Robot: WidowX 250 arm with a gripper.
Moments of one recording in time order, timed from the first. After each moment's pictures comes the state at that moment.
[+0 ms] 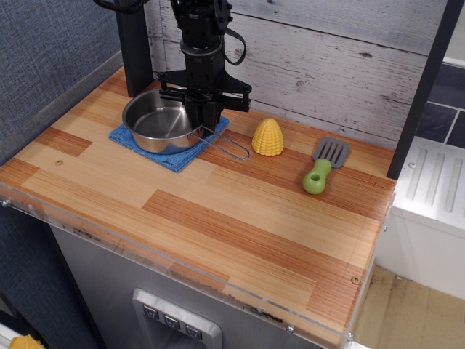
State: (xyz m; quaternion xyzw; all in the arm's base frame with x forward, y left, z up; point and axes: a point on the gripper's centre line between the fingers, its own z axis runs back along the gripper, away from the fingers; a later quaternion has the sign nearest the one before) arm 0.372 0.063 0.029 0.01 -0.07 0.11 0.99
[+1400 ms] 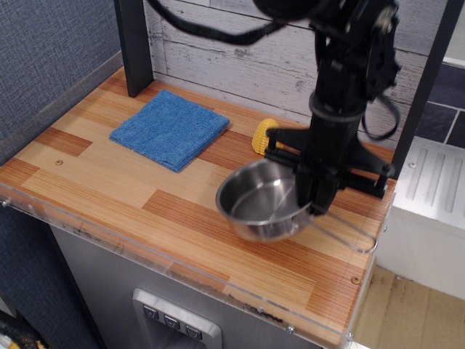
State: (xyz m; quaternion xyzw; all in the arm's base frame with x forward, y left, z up) arm 0.293 -0.097 0.050 0.01 -0.04 0.00 1.00
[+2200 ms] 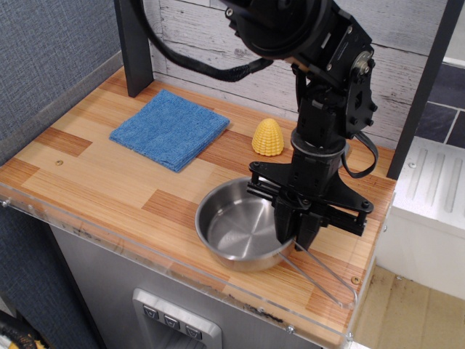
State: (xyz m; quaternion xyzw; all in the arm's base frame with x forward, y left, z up) arm 0.270 -0.094 0.030 0.00 0.01 -0.01 1.00
